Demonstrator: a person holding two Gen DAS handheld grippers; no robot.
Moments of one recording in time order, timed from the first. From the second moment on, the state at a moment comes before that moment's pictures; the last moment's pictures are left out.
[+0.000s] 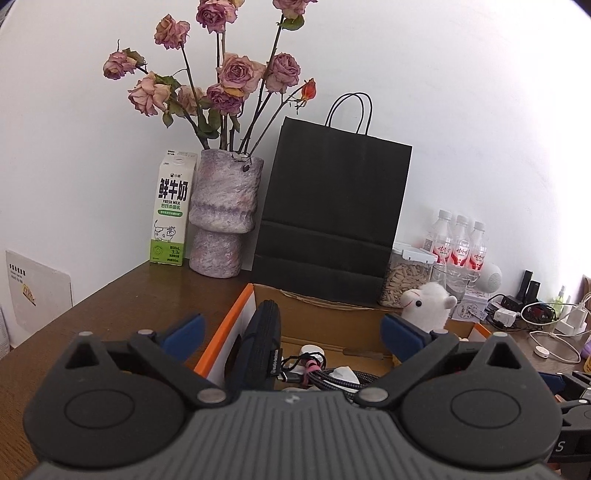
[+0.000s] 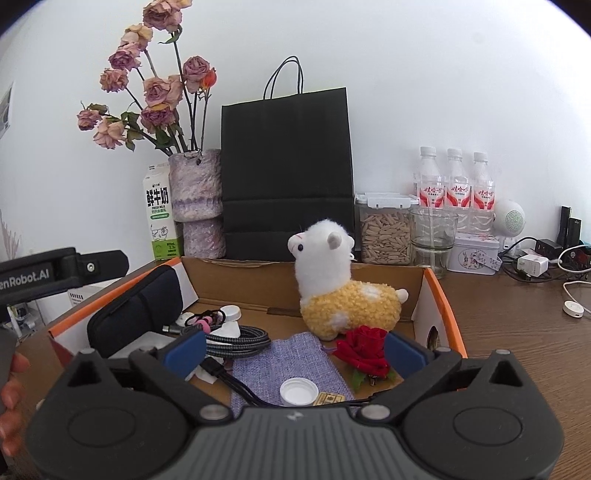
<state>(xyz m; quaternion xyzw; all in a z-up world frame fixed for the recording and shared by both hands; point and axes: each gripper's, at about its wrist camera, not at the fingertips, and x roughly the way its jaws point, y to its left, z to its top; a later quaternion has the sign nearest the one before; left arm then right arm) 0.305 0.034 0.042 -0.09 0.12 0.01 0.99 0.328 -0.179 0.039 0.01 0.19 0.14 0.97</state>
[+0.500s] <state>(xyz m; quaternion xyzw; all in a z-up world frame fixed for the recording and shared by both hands) 0.289 0.032 0.035 -0.09 0.11 0.02 0.99 0.280 -0.163 0.039 -0.02 0.14 0.14 0.98</state>
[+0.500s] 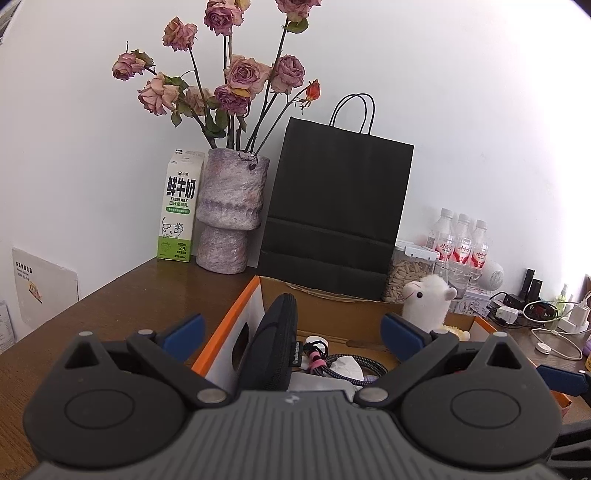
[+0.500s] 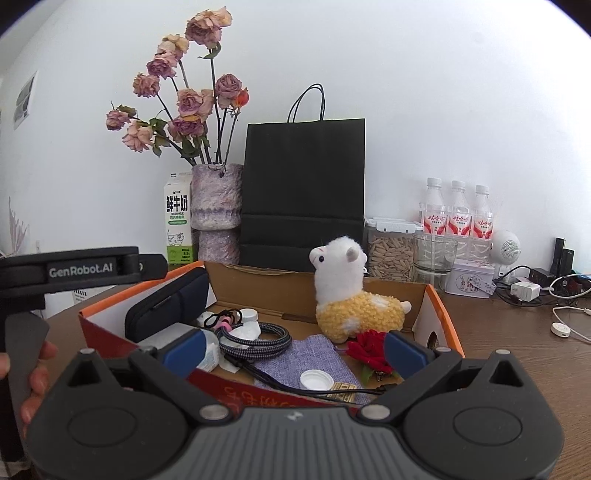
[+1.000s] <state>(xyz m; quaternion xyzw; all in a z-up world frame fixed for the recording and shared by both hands) 0.246 0.042 0.031 -0.08 0.09 0.03 0.99 0.254 -0.162 0.032 -0.04 0.14 0.13 0.98</state>
